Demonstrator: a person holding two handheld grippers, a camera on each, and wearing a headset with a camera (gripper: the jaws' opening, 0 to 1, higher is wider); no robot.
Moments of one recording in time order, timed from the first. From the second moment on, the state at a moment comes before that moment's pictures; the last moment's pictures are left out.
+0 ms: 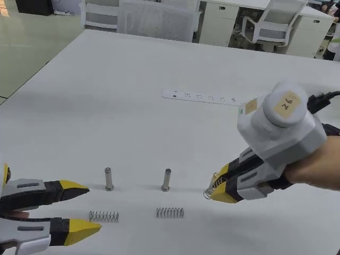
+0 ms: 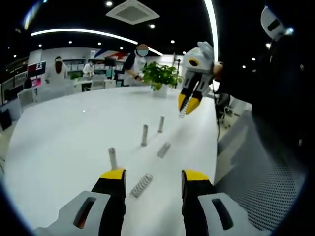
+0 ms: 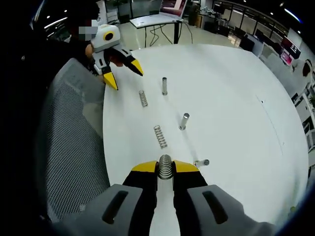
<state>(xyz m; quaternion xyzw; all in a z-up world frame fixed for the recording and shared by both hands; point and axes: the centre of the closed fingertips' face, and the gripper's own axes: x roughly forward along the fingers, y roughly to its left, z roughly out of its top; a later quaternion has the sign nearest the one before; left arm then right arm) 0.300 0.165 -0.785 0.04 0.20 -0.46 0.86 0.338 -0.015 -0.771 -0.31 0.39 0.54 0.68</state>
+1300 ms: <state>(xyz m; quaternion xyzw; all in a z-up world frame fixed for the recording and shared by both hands) 0.291 0.156 -0.791 0.02 0.21 -0.46 0.86 0.404 -0.033 -0.797 -0.40 0.44 0.51 0.62</state>
